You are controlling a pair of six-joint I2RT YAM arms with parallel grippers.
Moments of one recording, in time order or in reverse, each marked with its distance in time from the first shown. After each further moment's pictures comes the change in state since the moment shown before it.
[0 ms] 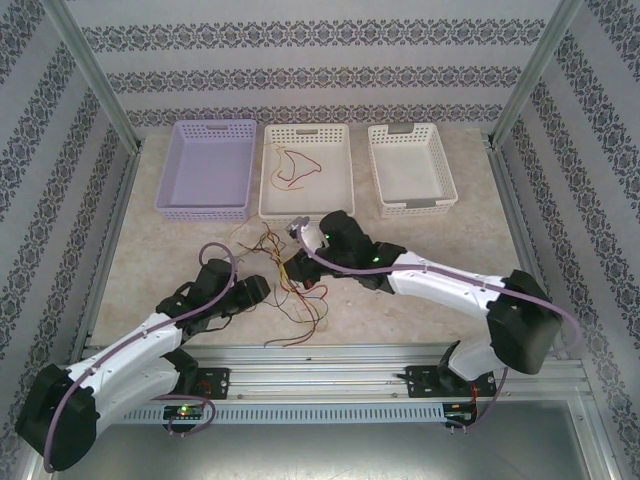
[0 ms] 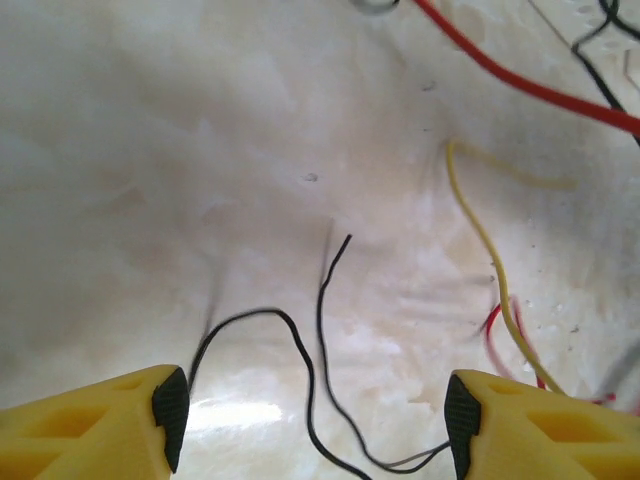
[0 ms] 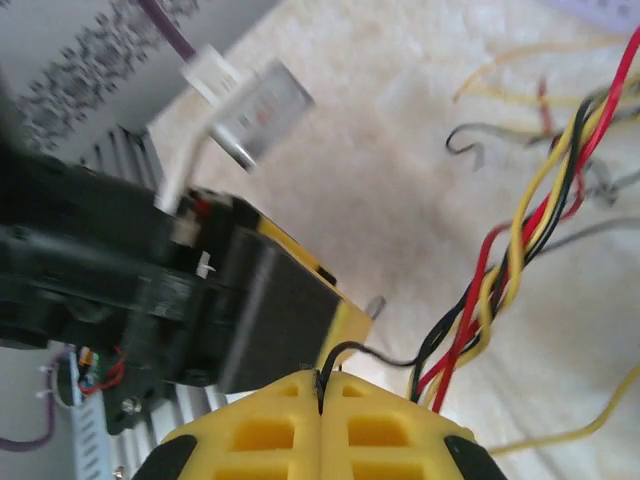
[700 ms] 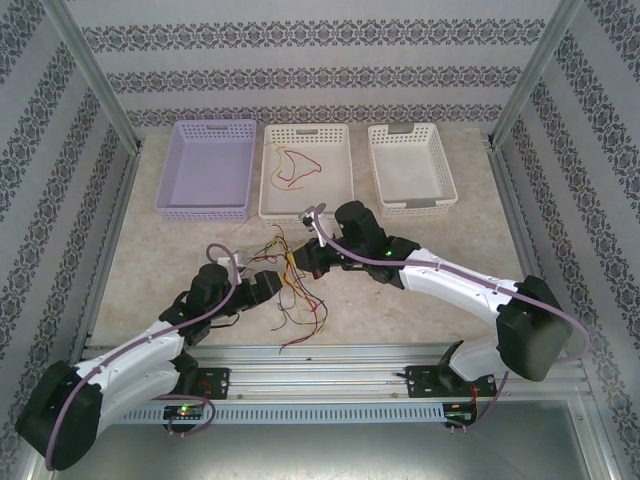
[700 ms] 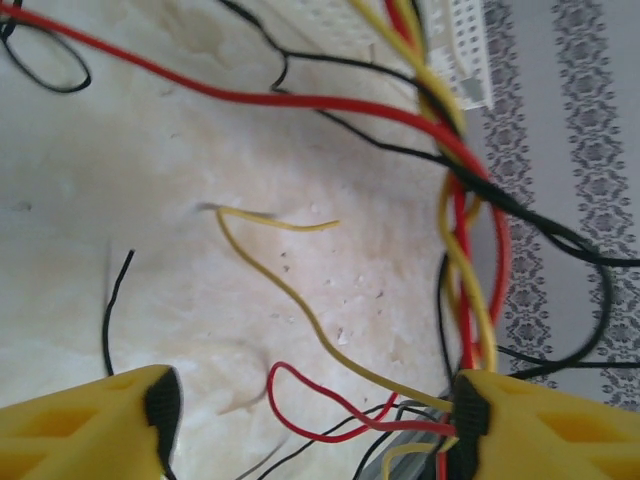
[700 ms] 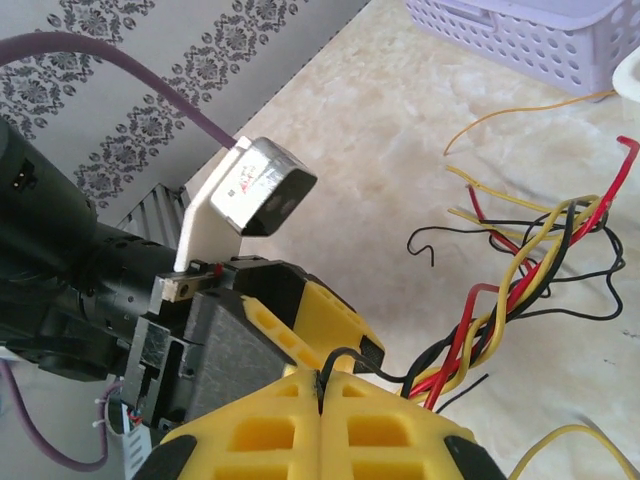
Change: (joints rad) left arm -0.001 -0.059 -0.163 0.492 0.198 -0.052; right arm -0.074 -0.035 -0.013 0.012 -0.073 0.046
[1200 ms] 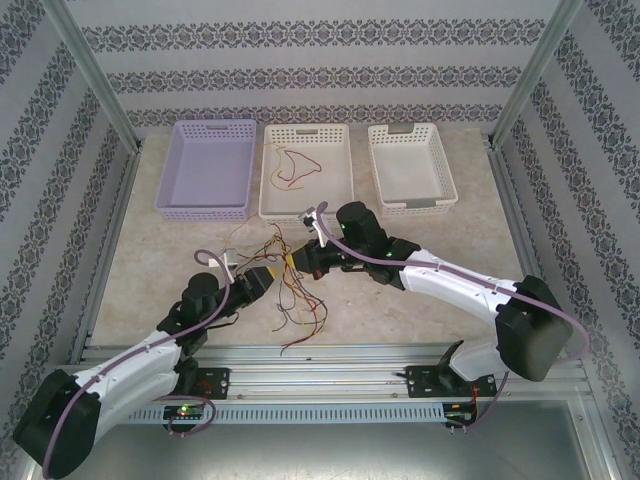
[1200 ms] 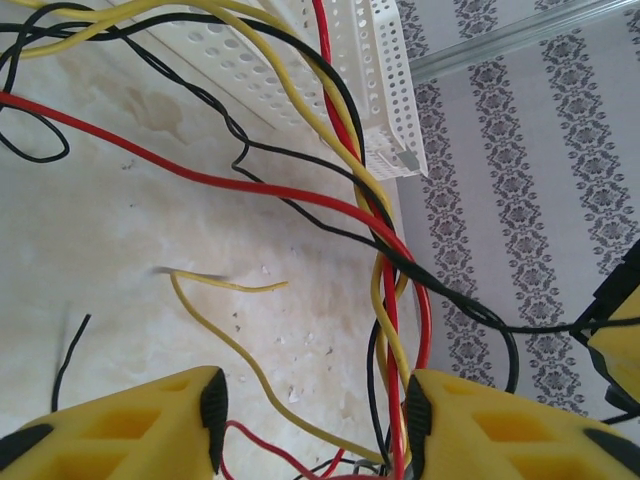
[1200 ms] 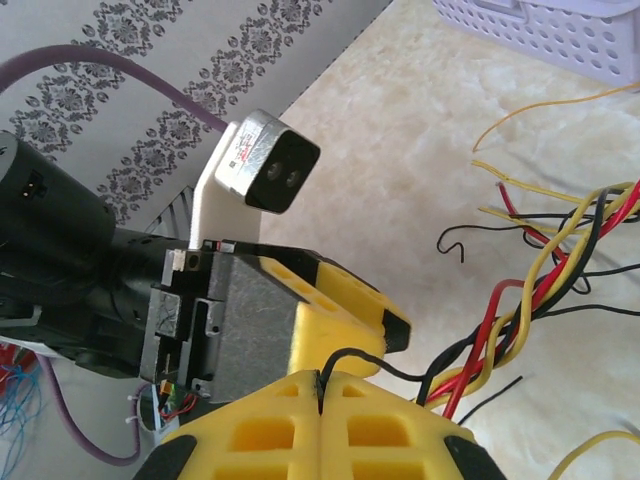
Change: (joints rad) left arm -0.002 0.008 -0.067 0.224 -0.069 -0.092; right arm -0.003 0.000 -0.019 0.049 -0.050 0.048
